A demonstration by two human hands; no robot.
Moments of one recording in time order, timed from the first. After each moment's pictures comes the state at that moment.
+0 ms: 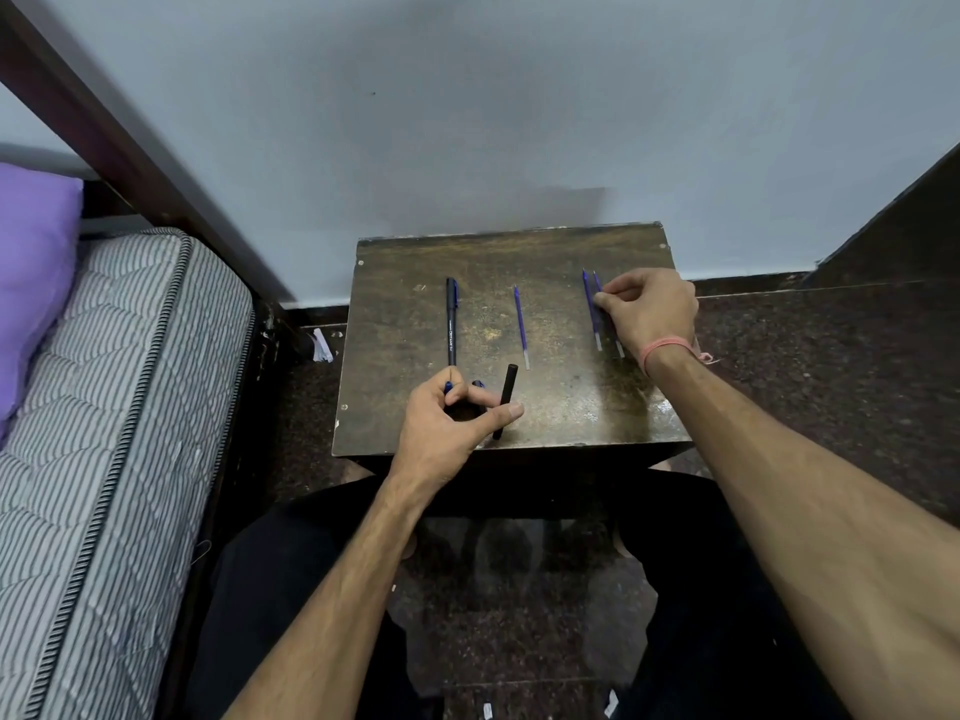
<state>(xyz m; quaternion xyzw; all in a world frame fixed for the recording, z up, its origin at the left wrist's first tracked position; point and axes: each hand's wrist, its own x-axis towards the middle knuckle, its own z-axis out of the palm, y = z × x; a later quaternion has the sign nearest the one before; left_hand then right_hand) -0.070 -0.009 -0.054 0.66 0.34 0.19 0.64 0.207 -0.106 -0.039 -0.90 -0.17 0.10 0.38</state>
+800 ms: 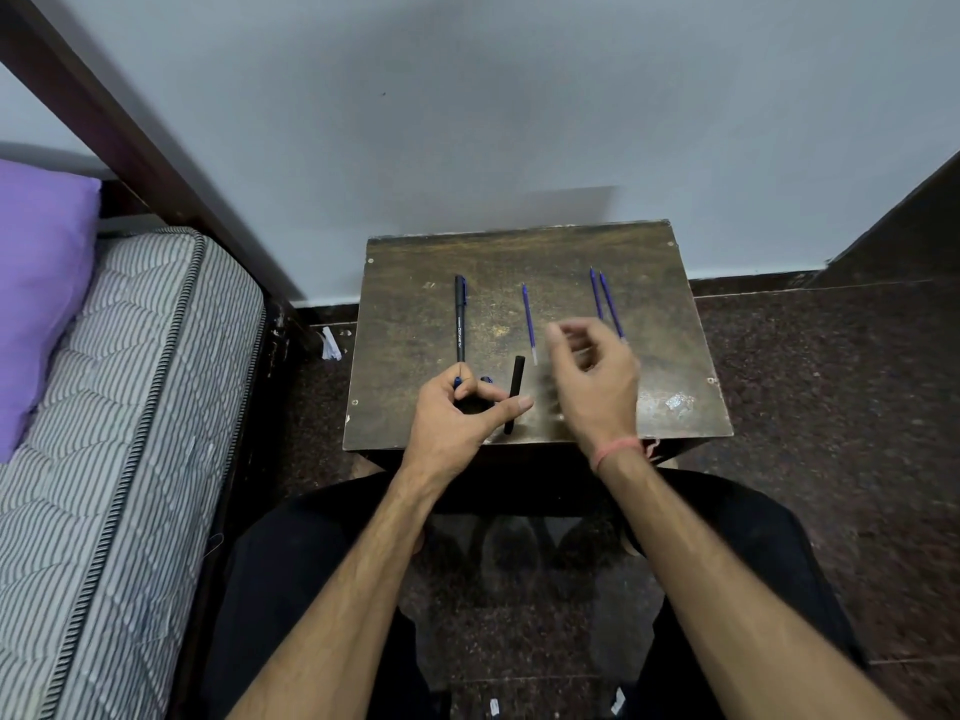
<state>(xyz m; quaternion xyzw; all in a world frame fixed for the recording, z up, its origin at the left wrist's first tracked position) -0.066 -0.009 -0.058 0.65 0.34 0.21 0.64 0.080 -0.114 -0.043 -0.78 -0.19 0.12 0.58</state>
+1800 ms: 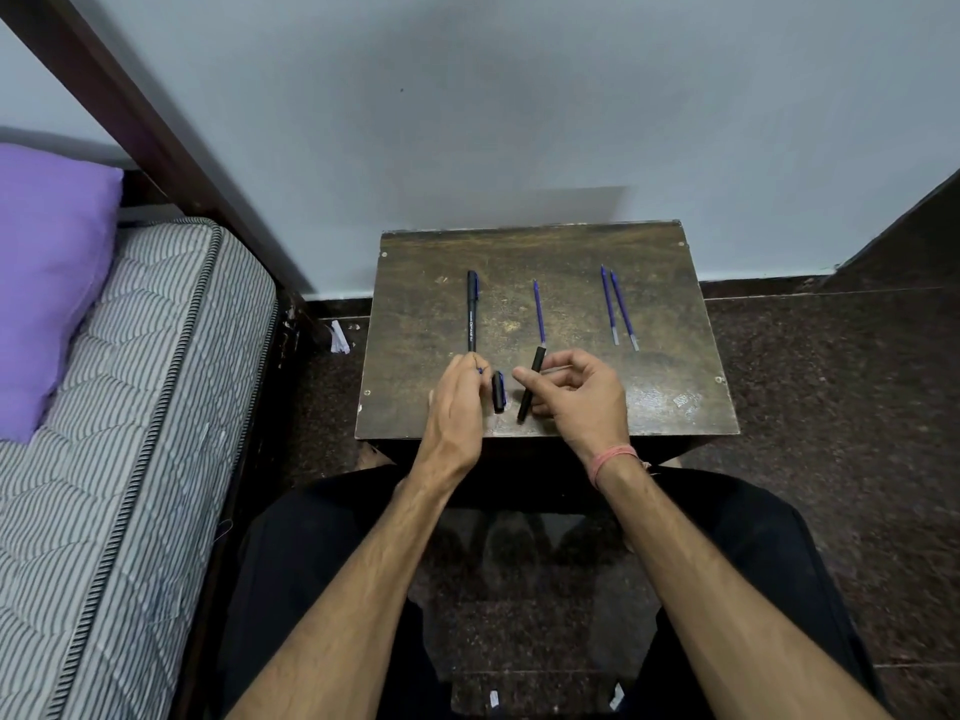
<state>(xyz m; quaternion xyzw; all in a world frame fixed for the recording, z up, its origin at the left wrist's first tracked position) -0.067 -0.009 -0.054 0.72 0.39 0.19 0.54 0.058 -0.117 -0.070 -0.72 -0.12 0.32 0.61</state>
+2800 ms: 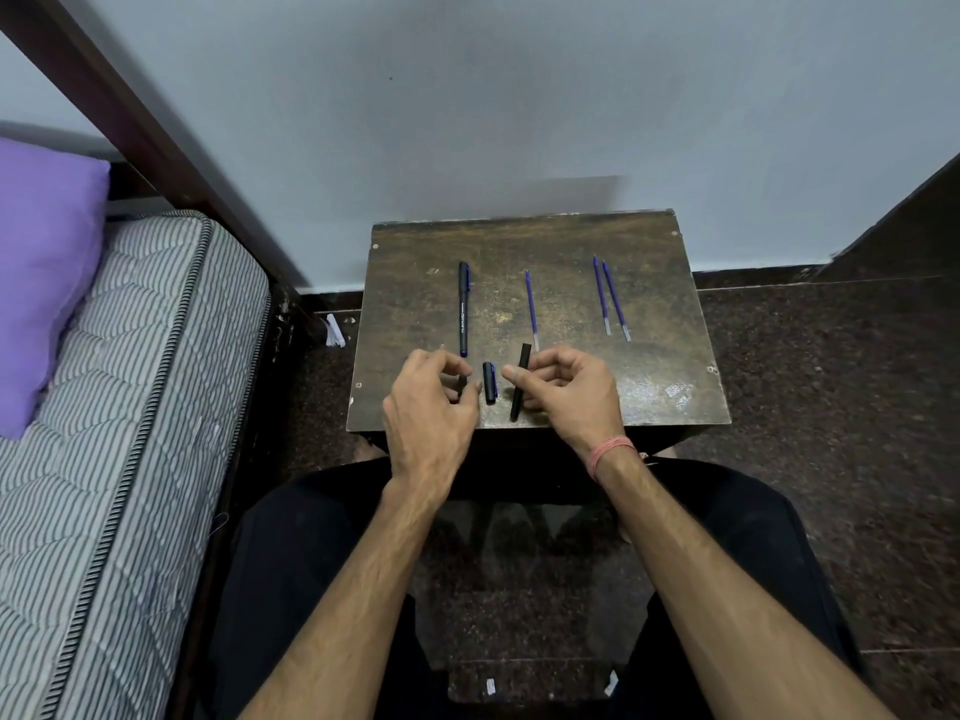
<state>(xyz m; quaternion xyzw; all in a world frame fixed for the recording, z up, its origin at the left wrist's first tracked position) -0.082 -0.020 -0.035 0.80 0.47 0.21 0.29 0.060 -0.124 -0.064 -0.75 -0.16 0.31 0.56</state>
